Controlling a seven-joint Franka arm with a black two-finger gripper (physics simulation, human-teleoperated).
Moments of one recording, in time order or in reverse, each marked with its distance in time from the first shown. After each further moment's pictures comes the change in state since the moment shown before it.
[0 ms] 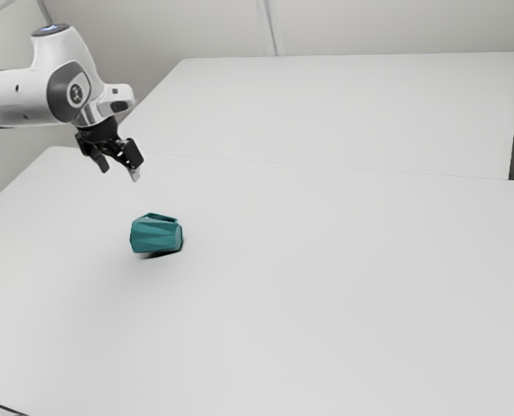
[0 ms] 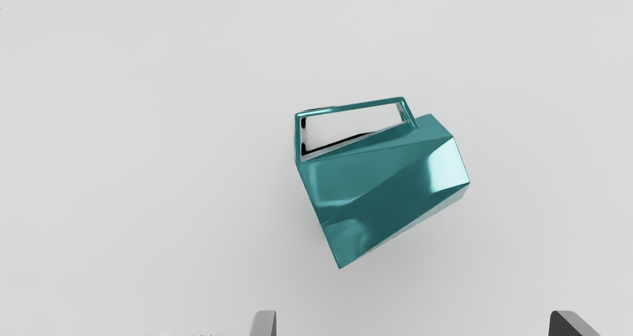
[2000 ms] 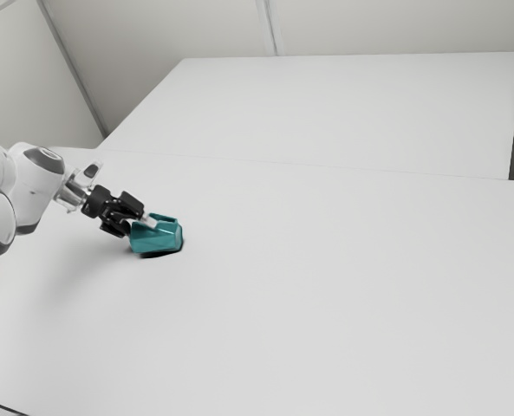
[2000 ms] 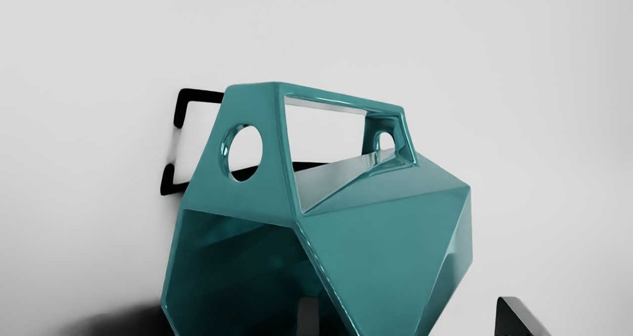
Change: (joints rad) arm 0.265 0.332 0.030 -0.037 -0.894 -0.136 0.440
